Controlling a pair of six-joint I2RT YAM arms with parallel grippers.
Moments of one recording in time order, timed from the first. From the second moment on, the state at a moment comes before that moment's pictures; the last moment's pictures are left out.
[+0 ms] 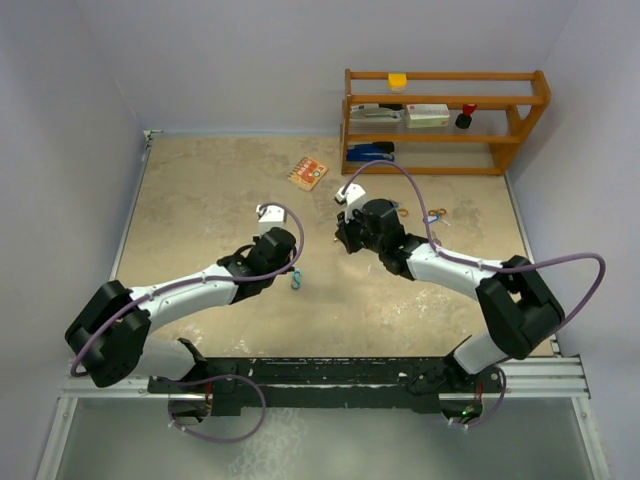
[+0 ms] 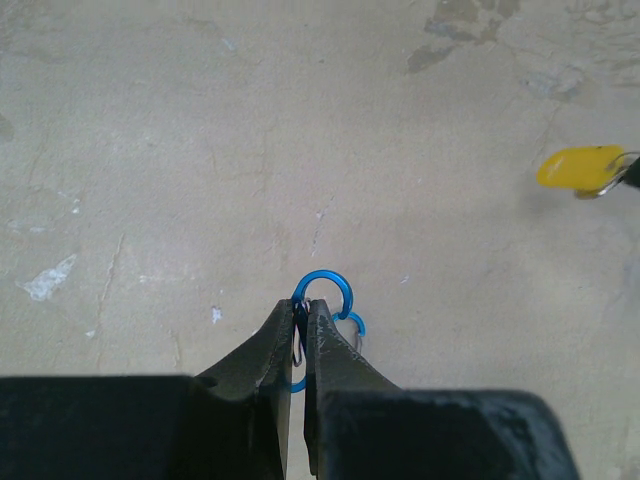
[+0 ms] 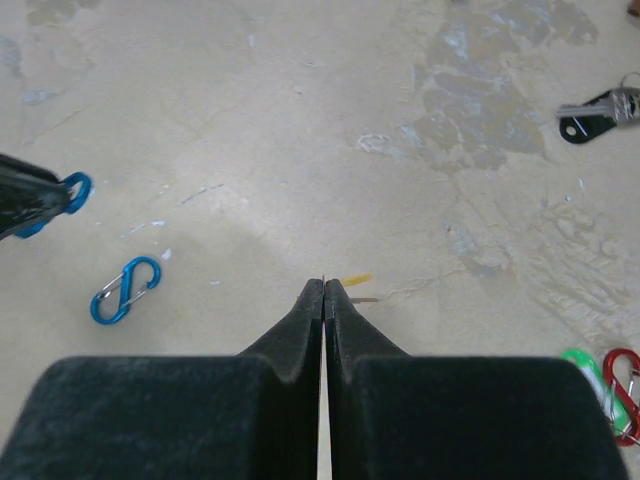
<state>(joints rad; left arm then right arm) -0.79 1.34 0.70 -0.11 -0.50 -0.61 0.64 1.54 0.83 0.20 -0.05 0.03</state>
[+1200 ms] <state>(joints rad) -0.79 1.47 0.83 0.00 -0.28 -0.54 0.66 1.50 0.76 0.31 -0.44 -0.04</state>
